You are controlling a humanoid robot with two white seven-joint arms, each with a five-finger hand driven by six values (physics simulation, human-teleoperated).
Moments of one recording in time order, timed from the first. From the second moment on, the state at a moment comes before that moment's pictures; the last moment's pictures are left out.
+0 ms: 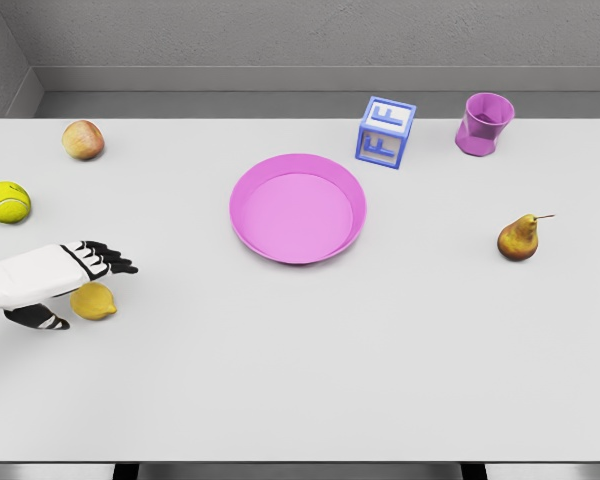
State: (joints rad) left arm -0.03 0.93 -0.17 -1.63 -0.44 -0.61 -0.47; right arm -0.03 0.00 -0.28 0.13 0.31 -0.12 -0.20
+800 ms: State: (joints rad) left arm -0.06 0.93 -0.24 -1.63 -0.49 -0.61 -0.52; right arm -0.03 0.00 -0.28 0.13 0.31 -0.12 -0.20
